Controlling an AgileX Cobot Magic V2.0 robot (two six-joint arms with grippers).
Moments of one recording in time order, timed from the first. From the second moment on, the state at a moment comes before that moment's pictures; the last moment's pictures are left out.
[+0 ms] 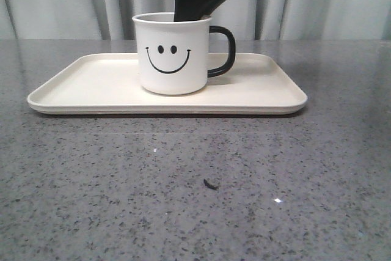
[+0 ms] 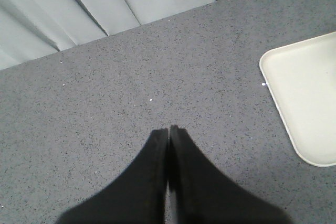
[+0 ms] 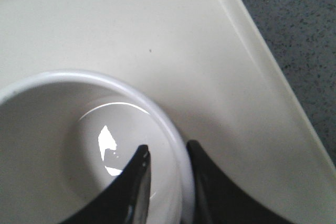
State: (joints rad) left arm -0.42 0.94 -1.49 0.45 1.29 -0.13; right arm 0.49 2.14 -2.16 0.32 1.25 -0.60
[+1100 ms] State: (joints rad) left arm -0.42 0.94 -1.49 0.45 1.29 -0.13; right arm 0.28 1.60 -2.26 0.40 1.22 -0.47
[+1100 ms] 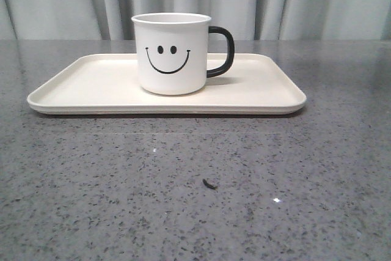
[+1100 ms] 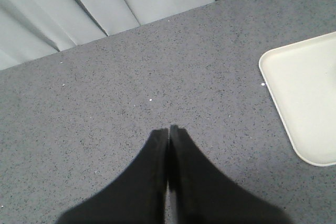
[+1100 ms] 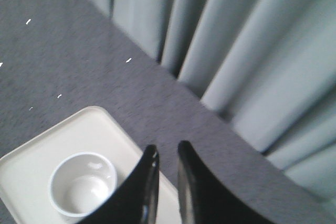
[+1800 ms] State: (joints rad) left arm -0.42 0.90 -1.36 0.44 1.19 -0.16; right arm -0.12 0.64 -1.25 0.40 0.56 -0.41
